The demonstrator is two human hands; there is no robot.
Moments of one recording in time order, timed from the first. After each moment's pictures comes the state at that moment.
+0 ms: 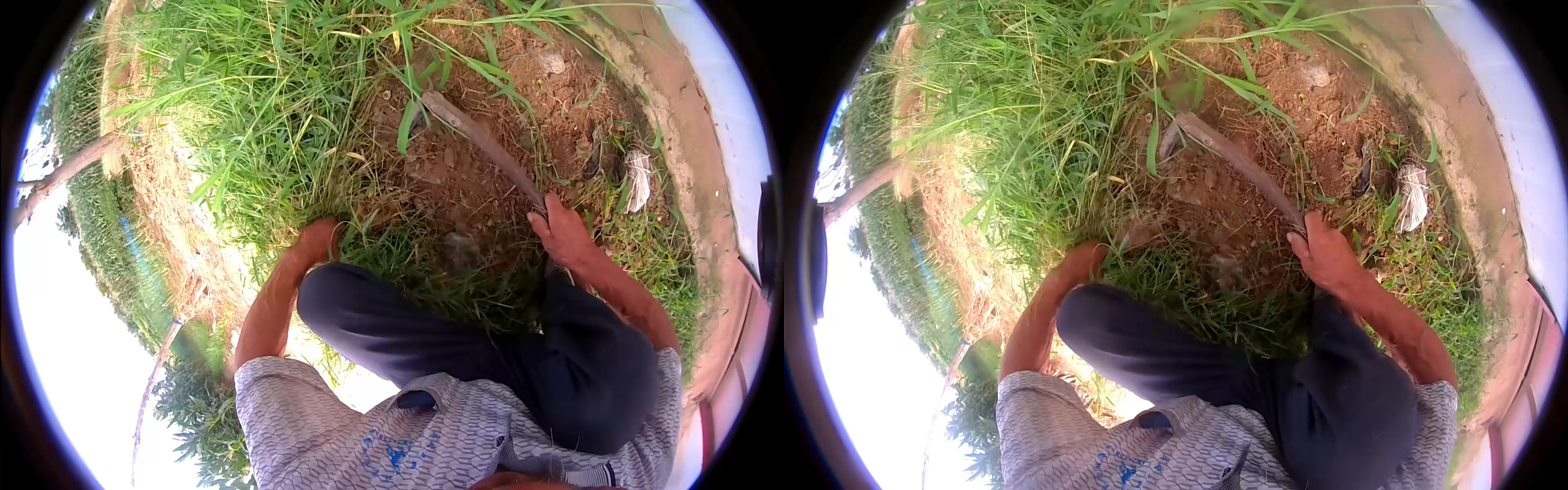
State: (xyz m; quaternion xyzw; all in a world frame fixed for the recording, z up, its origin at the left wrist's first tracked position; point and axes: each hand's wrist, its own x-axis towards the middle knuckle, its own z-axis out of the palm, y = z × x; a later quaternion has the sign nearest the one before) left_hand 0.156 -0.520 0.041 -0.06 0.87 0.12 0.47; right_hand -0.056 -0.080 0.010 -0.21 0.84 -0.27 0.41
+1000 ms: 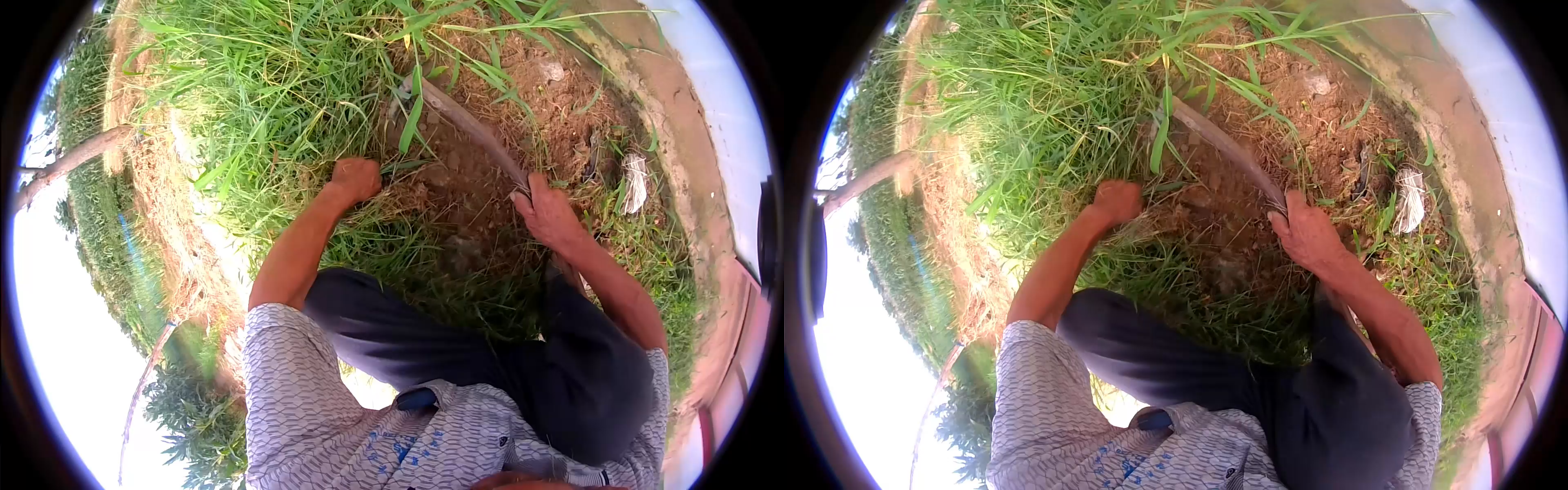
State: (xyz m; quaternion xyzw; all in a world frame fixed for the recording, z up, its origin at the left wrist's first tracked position) left_hand 0.022 -0.477 0.002 -0.06 0.88 -0.03 0.47; right_hand -0.061 -0.119 0.012 -0.22 0.86 -0.29 0.36
